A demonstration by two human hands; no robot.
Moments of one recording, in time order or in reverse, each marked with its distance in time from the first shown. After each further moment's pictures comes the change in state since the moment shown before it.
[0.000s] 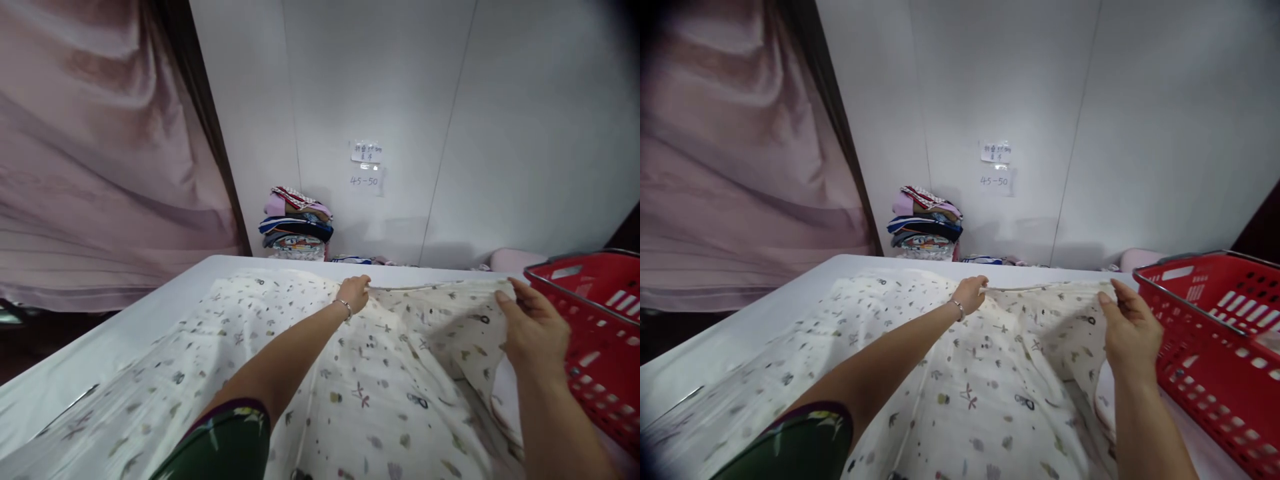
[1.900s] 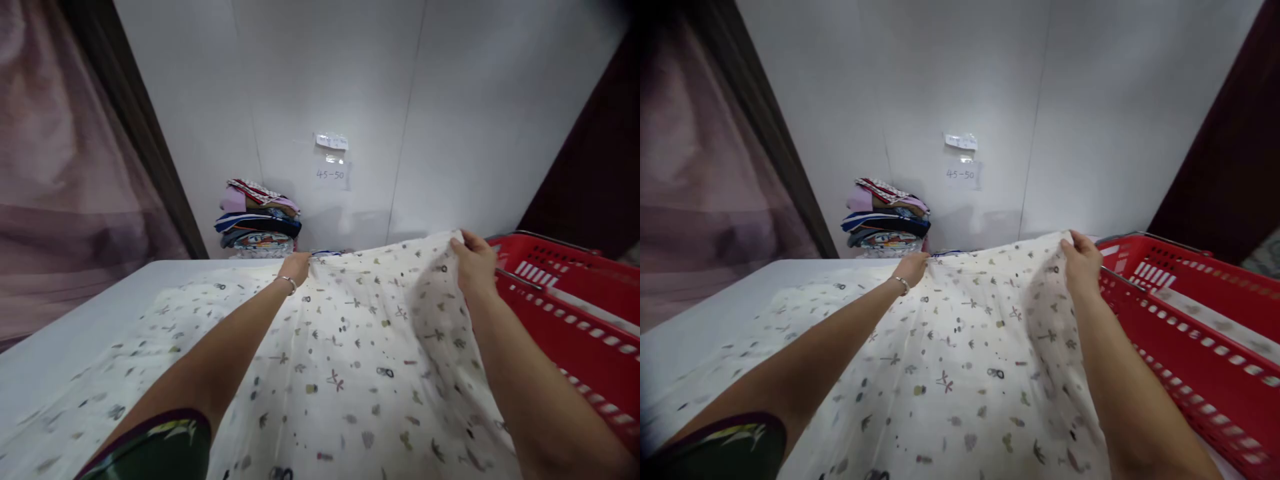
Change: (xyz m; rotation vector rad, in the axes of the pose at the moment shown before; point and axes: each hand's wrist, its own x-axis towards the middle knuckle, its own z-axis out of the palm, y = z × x) left_hand 0.020 -0.054 -0.060 0.271 0.004 -0.090; right_hand 0.074 0.000 0.022 -0.171 -0.065 -0.081
